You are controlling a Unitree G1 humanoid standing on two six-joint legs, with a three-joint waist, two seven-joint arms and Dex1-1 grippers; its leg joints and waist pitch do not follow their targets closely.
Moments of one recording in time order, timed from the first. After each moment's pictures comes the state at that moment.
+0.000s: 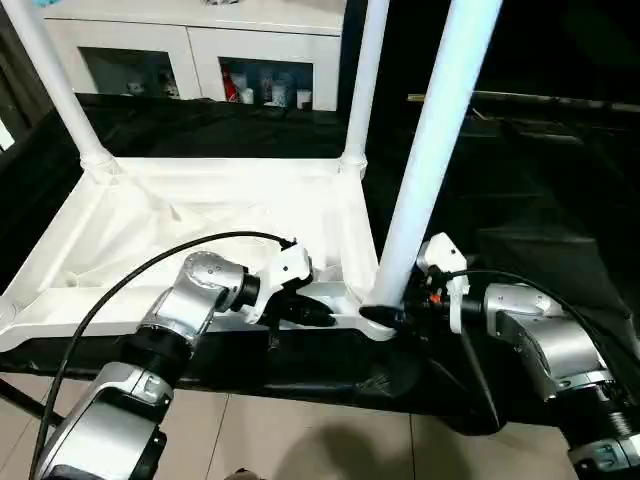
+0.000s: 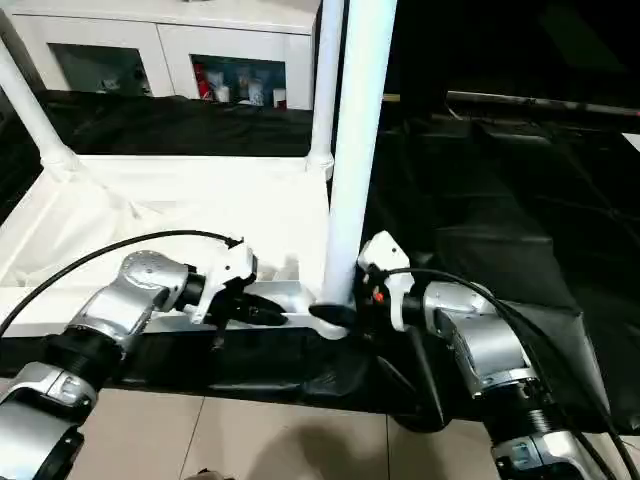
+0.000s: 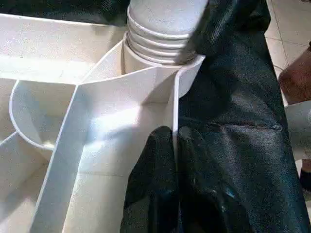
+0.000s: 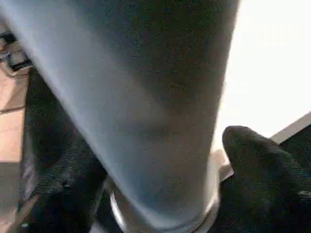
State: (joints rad) left arm -0.64 0.31 -0.29 0.66 0.01 0.09 -1.32; right arm -0.39 -0.44 0.19 0.27 0.20 0.32 1.06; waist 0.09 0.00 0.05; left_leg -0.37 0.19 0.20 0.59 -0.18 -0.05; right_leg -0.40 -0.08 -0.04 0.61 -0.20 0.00
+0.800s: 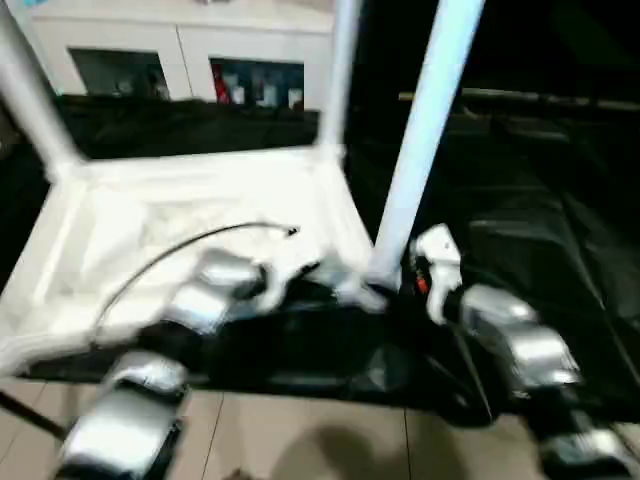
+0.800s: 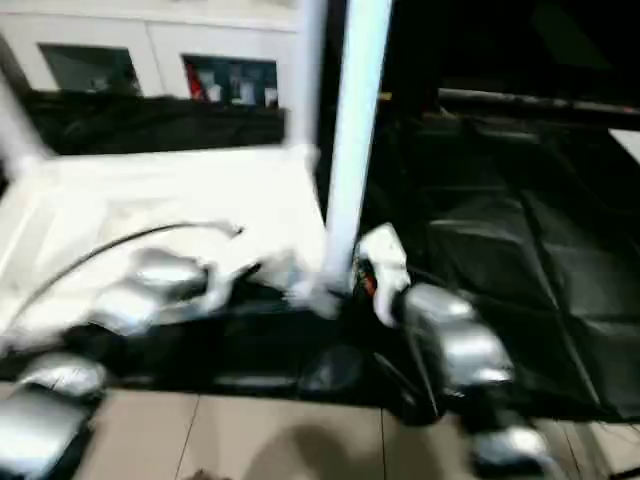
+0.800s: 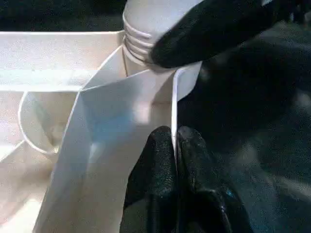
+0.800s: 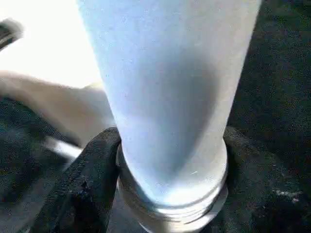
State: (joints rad) left arm -0.76 0.15 -0.26 0.86 0.10 0.08 -0.91; right arm -0.44 -0.18 0.03 0.44 0.14 0.31 0.49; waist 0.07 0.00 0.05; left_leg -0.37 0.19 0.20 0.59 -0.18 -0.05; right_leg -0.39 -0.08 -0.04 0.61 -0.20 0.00
